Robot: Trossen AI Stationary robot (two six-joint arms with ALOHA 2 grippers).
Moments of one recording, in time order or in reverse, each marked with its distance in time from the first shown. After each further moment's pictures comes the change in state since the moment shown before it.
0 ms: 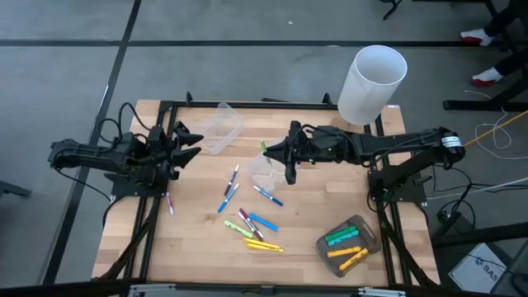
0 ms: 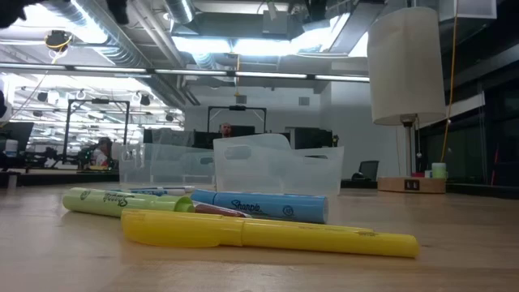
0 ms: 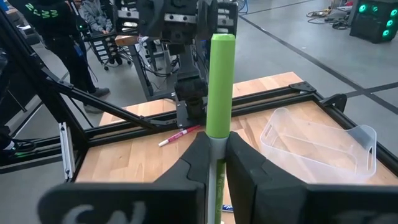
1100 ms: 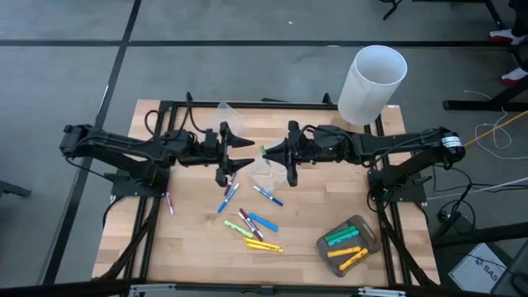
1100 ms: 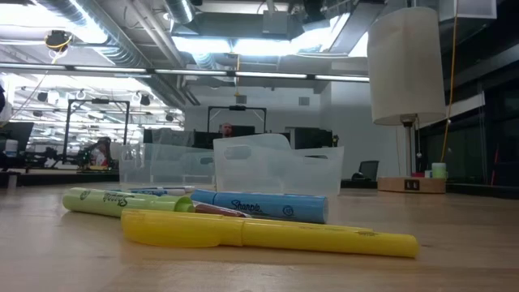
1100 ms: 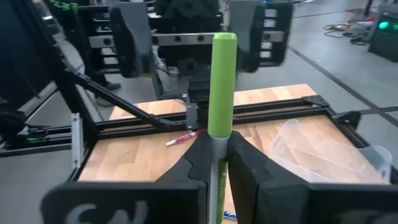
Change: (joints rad) left arm 0.000 0.670 0.426 -0.003 0.052 0.125; right arm 0.000 0.000 0.000 0.023 -0.065 -0.087
